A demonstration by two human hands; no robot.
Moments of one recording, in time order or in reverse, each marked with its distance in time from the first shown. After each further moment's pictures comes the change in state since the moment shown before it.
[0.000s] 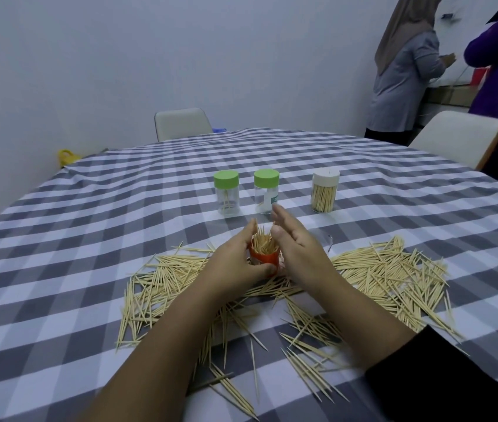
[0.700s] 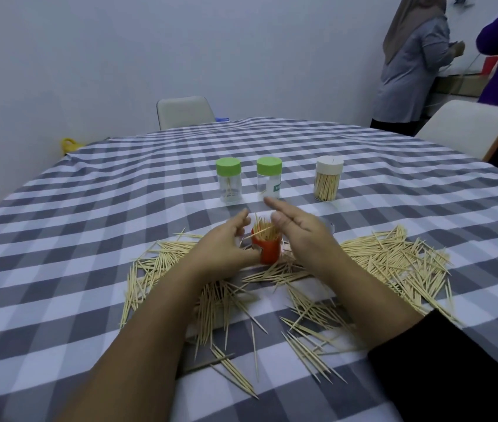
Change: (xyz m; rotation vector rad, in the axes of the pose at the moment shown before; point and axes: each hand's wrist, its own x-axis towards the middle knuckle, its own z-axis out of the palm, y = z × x) left_hand -0.001 -0.006 -0.018 -0.048 -0.098 -0.053; right_hand -0.005 -0.012 -0.011 -0.127 -0.091 -0.077
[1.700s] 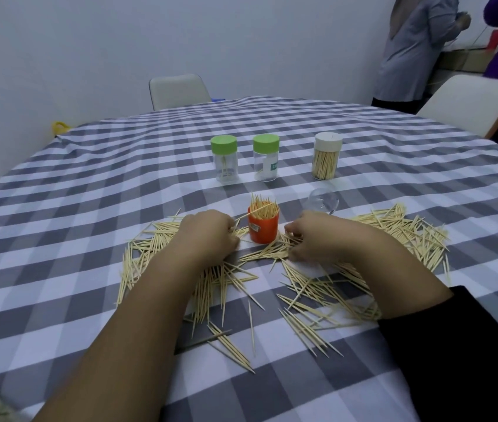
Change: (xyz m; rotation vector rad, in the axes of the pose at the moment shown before) left_hand -0.009 0.012 -0.002 0.705 -0.005 -0.156; right_hand -0.005 -0.011 -0.018 -1.010 -0.483 0.307
